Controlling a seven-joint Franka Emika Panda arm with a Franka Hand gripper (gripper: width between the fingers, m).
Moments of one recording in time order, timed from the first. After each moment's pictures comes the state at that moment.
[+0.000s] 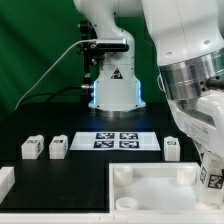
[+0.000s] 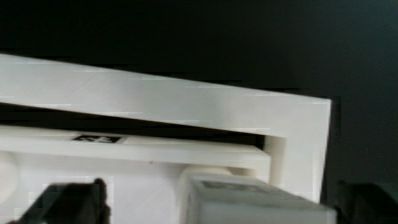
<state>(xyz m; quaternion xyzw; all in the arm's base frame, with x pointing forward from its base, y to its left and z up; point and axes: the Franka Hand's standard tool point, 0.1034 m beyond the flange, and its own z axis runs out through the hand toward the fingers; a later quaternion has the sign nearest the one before) 0.618 0.125 0.073 -0.75 0.64 0.06 0.14</state>
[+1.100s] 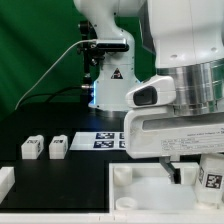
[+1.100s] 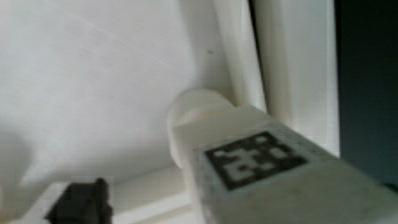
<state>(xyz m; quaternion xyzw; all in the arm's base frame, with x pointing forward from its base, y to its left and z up) 0.626 0.105 0.063 -0.99 0.14 -0.02 0.09</state>
